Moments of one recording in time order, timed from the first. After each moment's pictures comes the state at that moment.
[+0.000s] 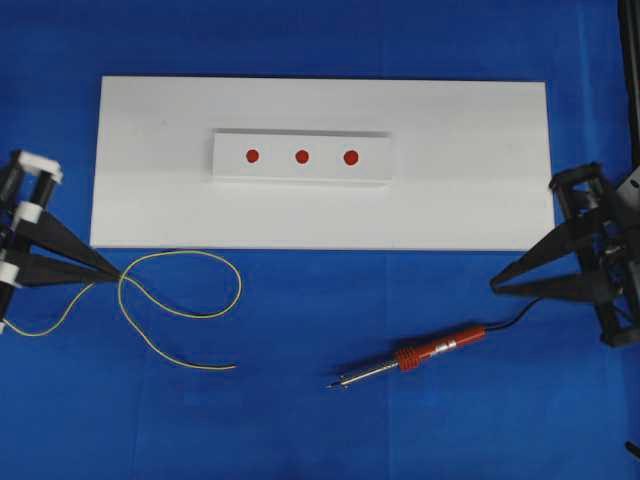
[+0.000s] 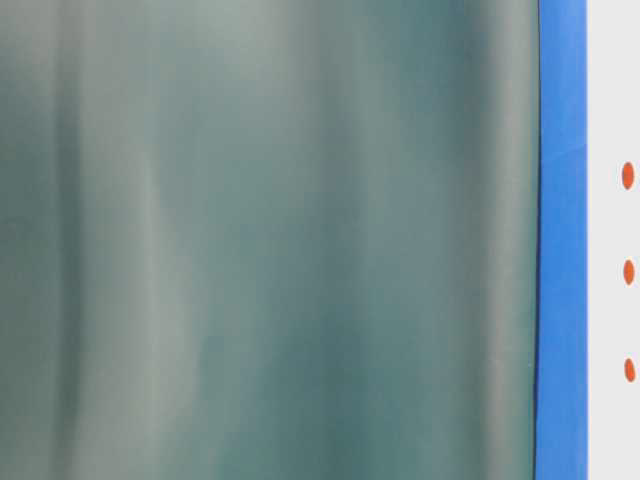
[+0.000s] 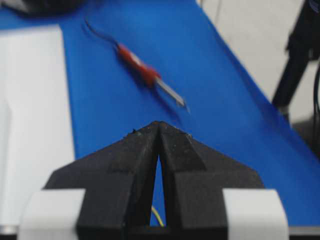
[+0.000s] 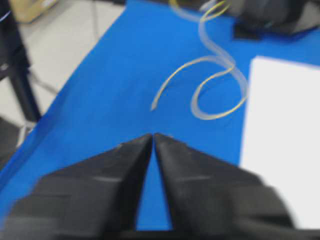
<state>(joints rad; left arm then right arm) -0.31 -0.81 1.21 0.00 -0.26 -0.02 0.30 -0.76 1.15 0.00 -0.21 0.18</state>
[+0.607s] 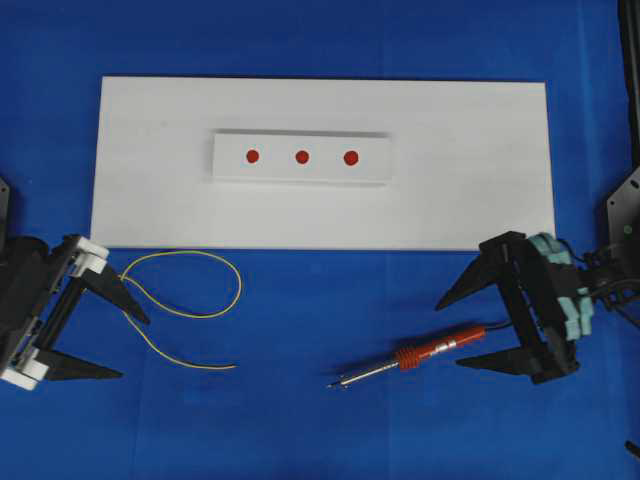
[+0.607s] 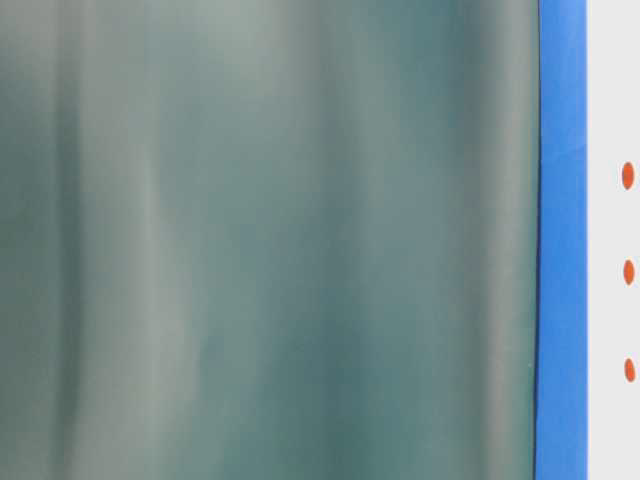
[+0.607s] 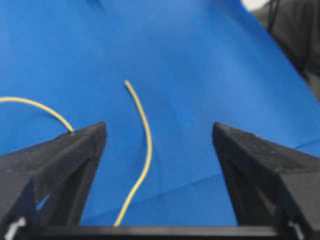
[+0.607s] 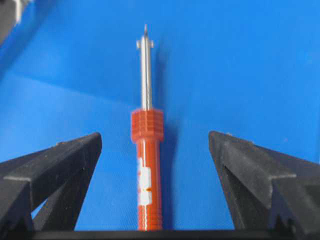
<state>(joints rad) -0.48 -0.36 1.27 0.00 -0.53 -0.12 0.38 -0.26 1.18 0.03 -0.45 0.27</state>
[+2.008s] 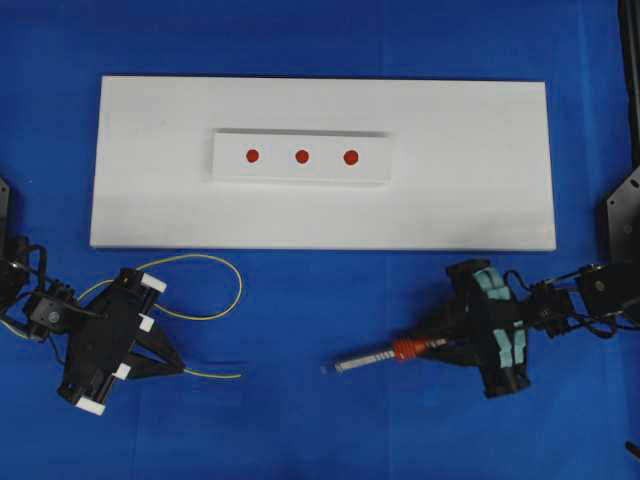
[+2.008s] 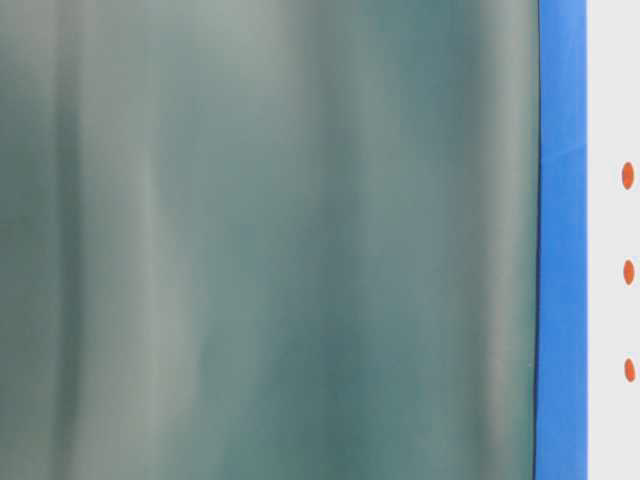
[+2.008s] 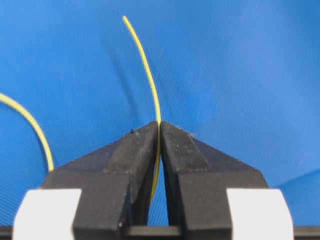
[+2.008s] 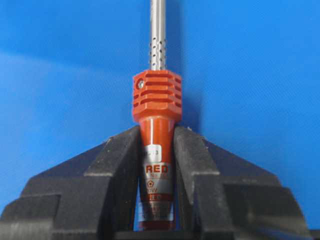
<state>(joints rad) -0.49 0.01 1.10 0.00 -0.56 -0.11 0.45 0.10 1.10 0.16 -0.64 0.21</state>
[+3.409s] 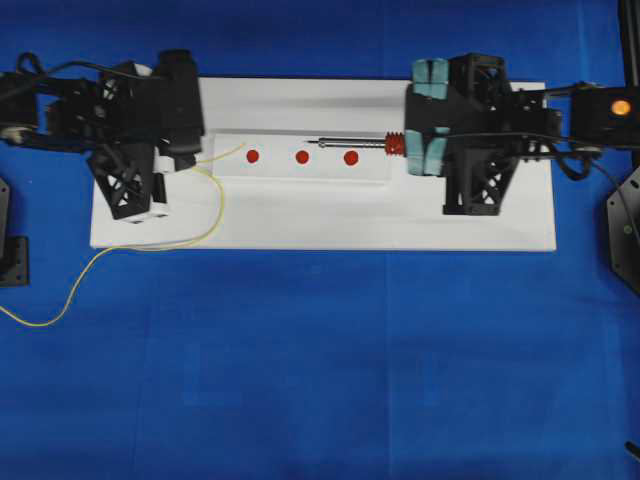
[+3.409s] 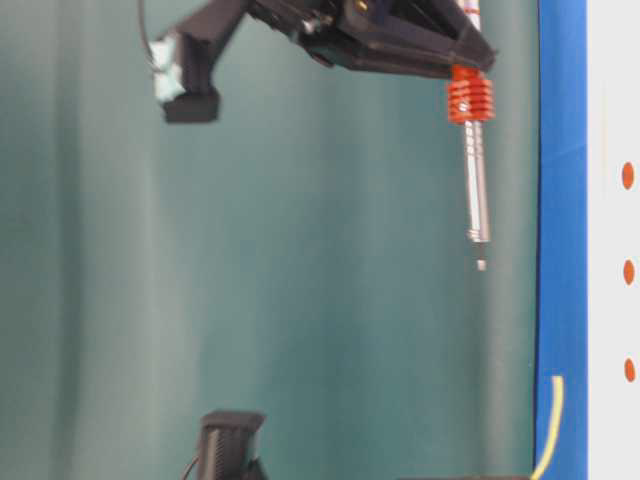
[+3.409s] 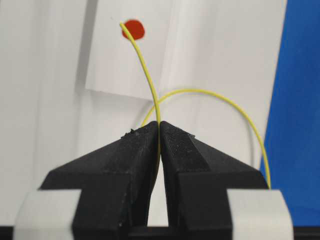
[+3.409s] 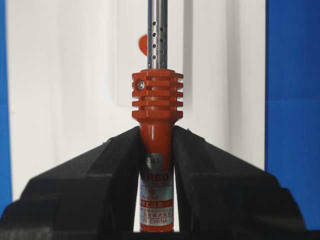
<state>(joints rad) 0.17 -0.28 0.78 0.01 0.45 0.03 -0.13 -0.25 0.67 -0.22 0.55 0.15</state>
